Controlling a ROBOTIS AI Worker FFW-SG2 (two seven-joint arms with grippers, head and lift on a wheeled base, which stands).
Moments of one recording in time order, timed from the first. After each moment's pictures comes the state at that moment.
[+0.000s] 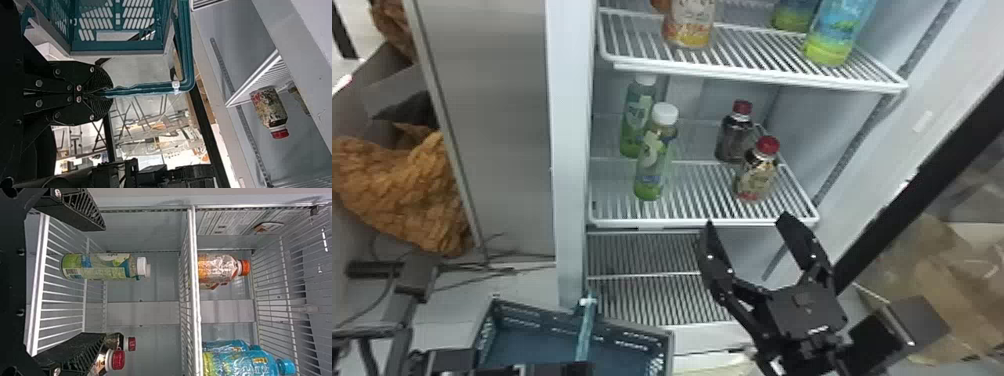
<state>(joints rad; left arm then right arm) 0.07 0.29 0.06 -1.93 1.16 1.57 -0.41 0.75 -0.08 0.02 -2.38 -0.07 -0.04 0.08</state>
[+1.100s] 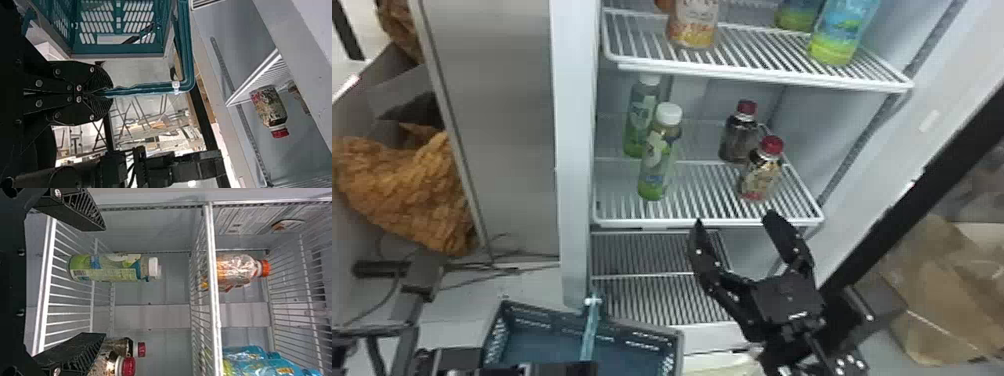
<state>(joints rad) 0.07 0.29 0.06 -1.93 1.16 1.57 -0.41 0.64 -0.09 0.04 -2.28 -0.07 -0.01 0.08</state>
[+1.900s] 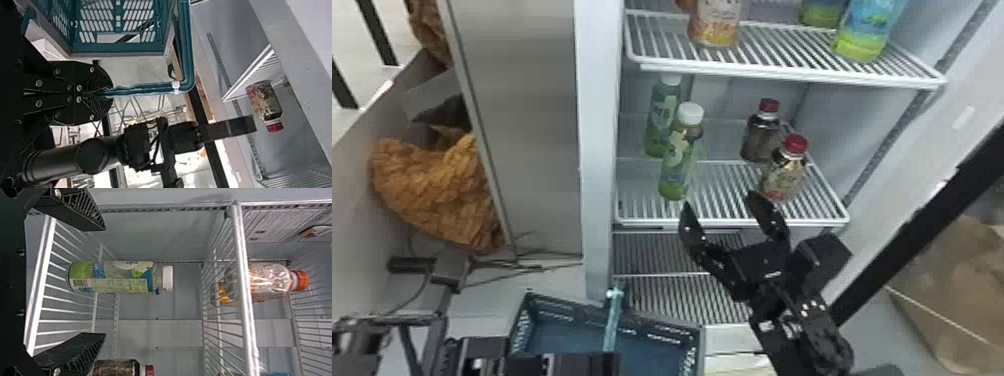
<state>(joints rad) 0.07 0.29 0.07 -1.93 1.19 1.57 -0.41 0.37 -0.12 0.09 -2.02 -0.08 -0.01 0.12</state>
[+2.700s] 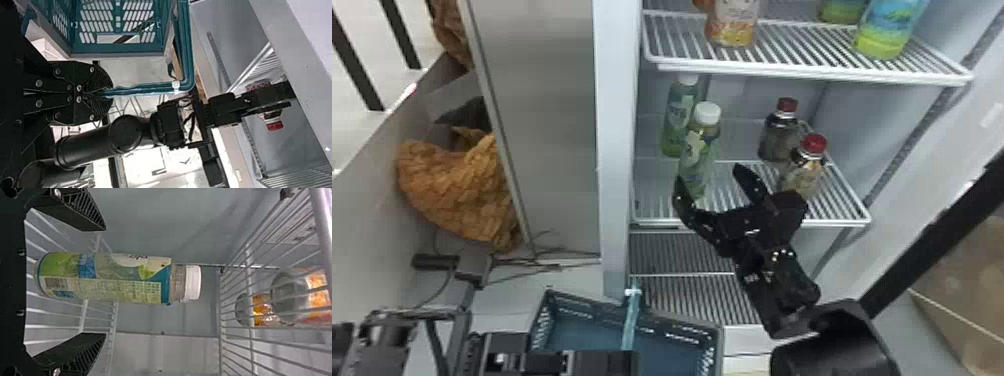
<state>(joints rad) 0.06 0.29 0.07 -1.93 1.19 1.57 -0.41 0.08 -0.11 0.15 -1.68 -0.05 -0.06 0.12</state>
